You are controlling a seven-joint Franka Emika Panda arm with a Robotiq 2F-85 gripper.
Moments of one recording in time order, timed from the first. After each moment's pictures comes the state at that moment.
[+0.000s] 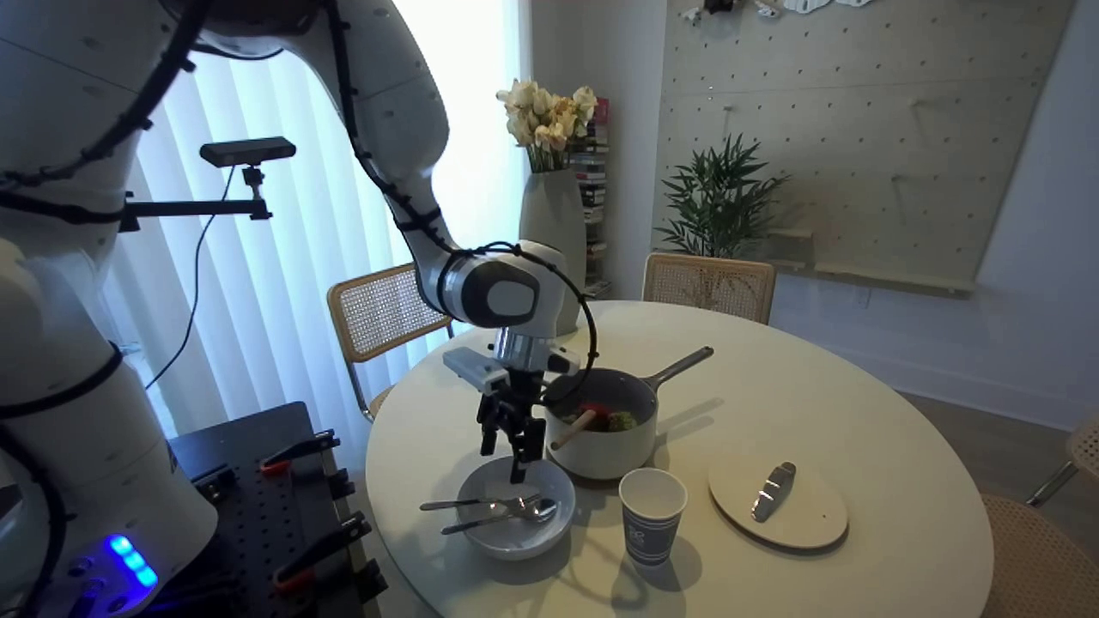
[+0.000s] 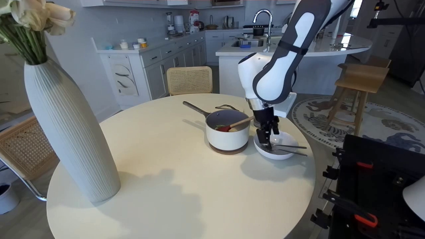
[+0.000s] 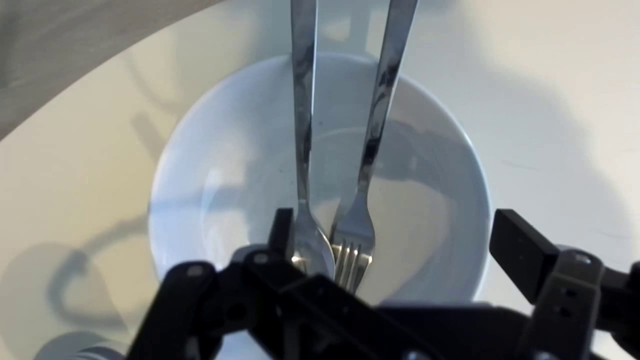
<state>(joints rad) -0.04 0.48 -0.11 -2.30 -0.21 2.47 0.03</state>
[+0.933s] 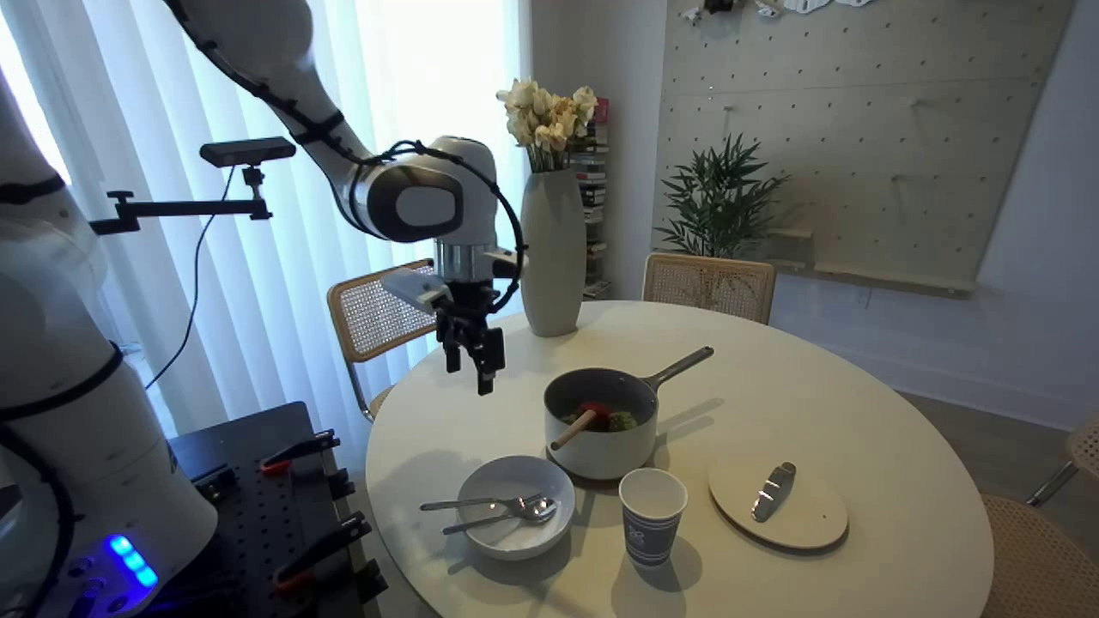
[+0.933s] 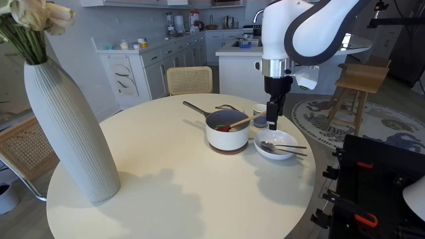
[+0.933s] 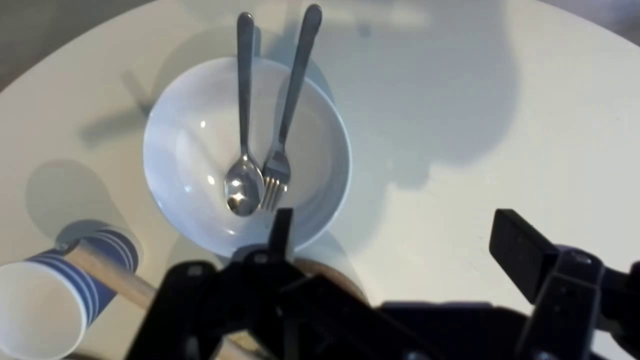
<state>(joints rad) -0.02 -0.03 -0.03 -2.62 -0.11 2.53 -0.08</state>
